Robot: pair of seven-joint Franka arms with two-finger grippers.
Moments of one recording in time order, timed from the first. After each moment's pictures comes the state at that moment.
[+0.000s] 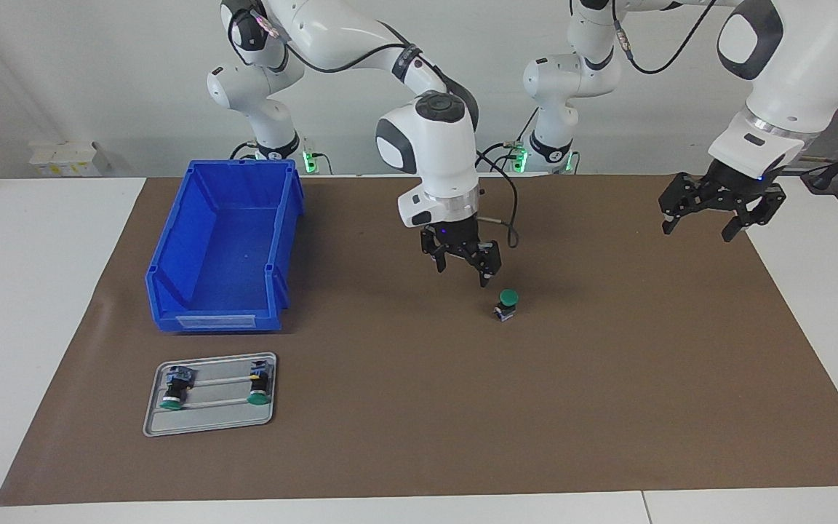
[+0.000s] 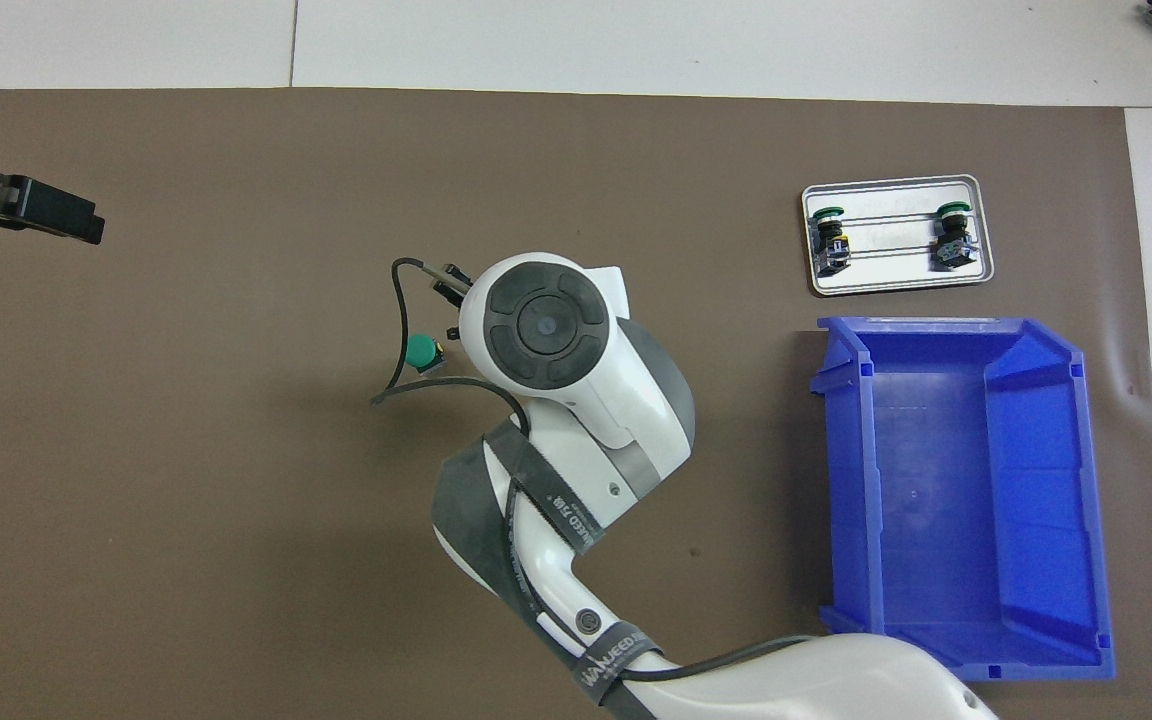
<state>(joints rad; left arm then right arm) 0.02 0.17 -0.08 -1.35 -0.01 1.64 0.19 0.71 0.51 -0.03 -1.42 0.02 2.21 1.32</state>
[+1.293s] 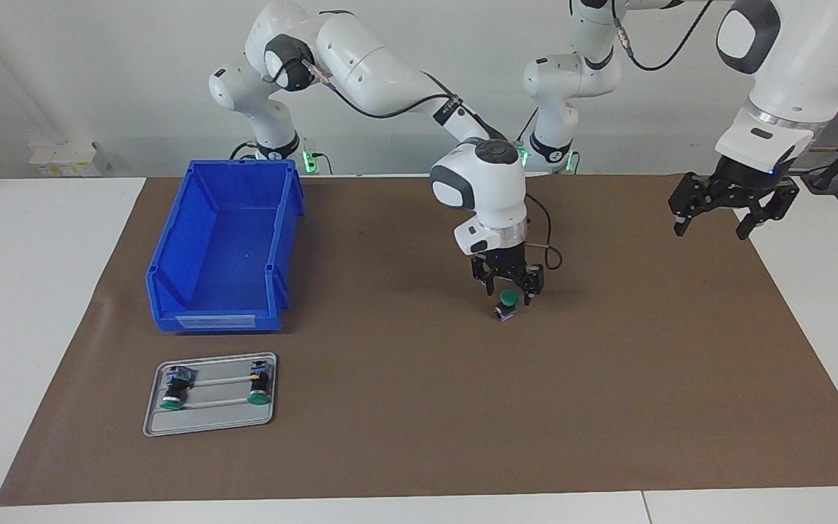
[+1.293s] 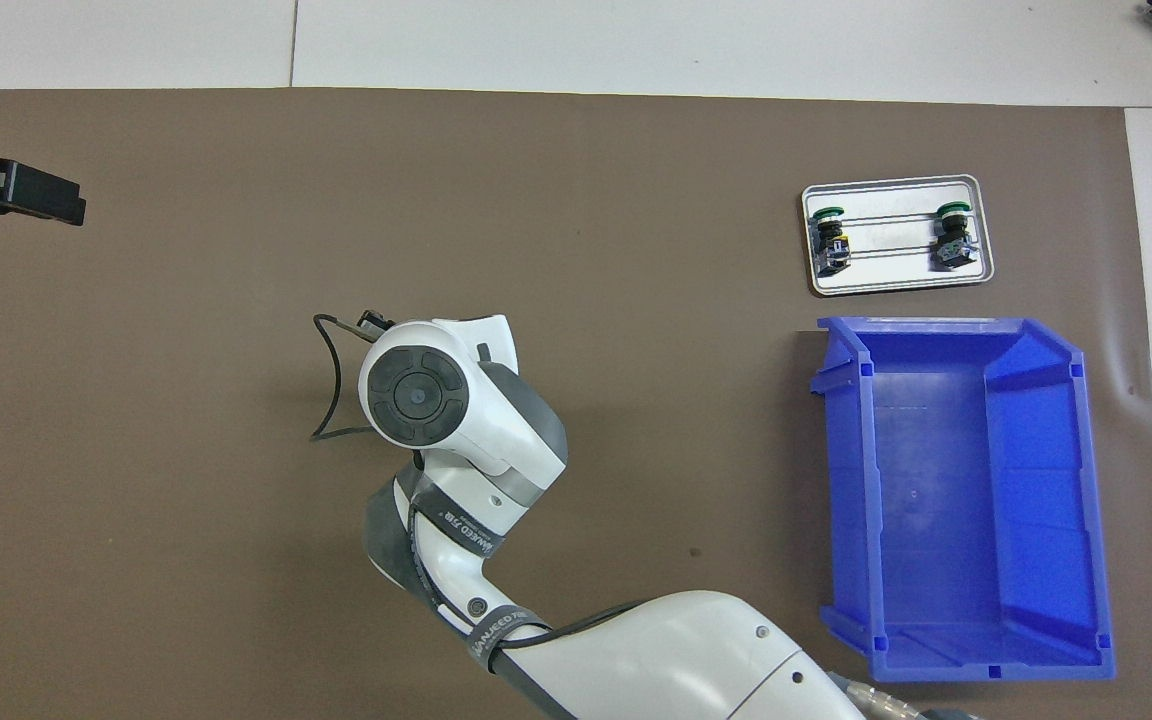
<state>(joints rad) 0.02 0.17 -0.09 -1.35 0.05 1.68 0.13 0.80 0.74 -0.04 -1.29 -0.04 2.37 1.37</state>
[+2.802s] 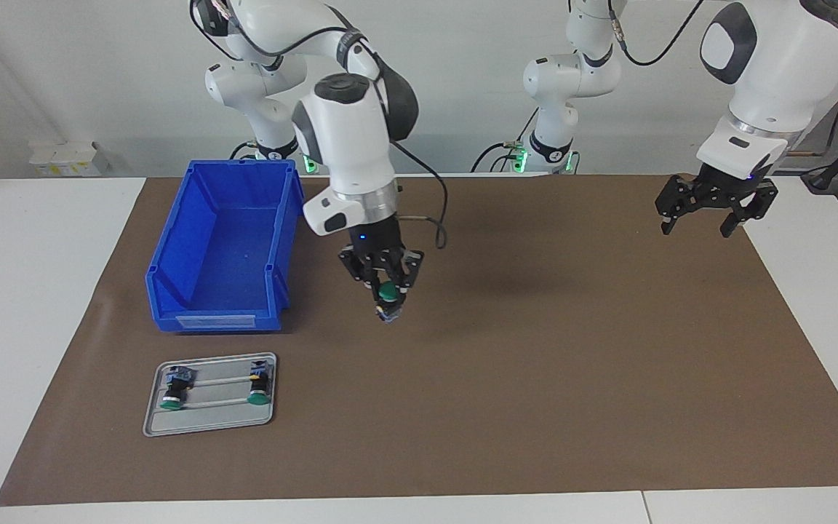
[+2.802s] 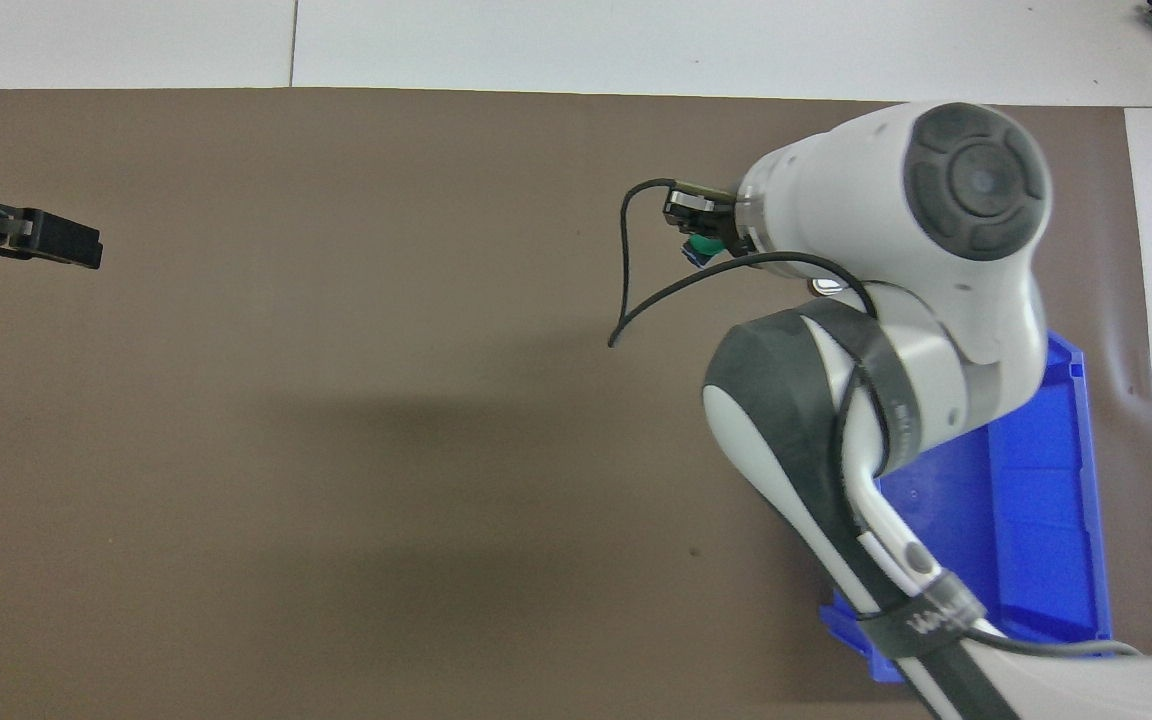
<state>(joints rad) 0.02 0.09 -0.09 -1.50 0.05 1.70 0.13 0.38 0.20 -0.05 -1.61 0.06 2.10 0.56</state>
